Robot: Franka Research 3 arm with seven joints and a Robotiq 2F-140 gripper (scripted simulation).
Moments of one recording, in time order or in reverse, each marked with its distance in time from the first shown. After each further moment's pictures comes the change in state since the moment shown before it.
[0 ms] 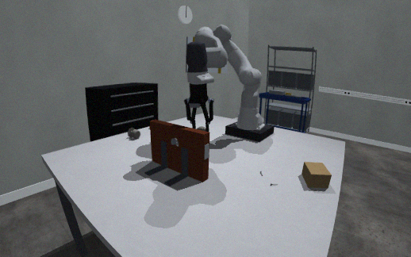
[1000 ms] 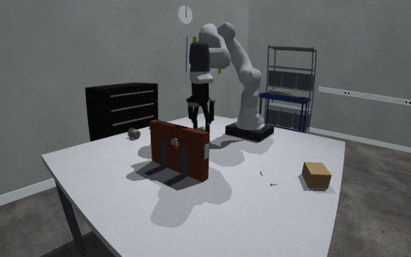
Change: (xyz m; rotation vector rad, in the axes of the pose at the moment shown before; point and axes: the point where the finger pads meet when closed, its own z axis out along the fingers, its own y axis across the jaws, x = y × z) arm 0.002 -0.004 -0.001 -0.017 0.029 0.219
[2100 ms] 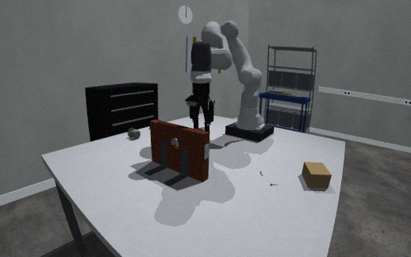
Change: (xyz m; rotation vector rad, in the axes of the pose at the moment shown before) arm 0.005 -0.003 0.000 0.001 0.039 0.177
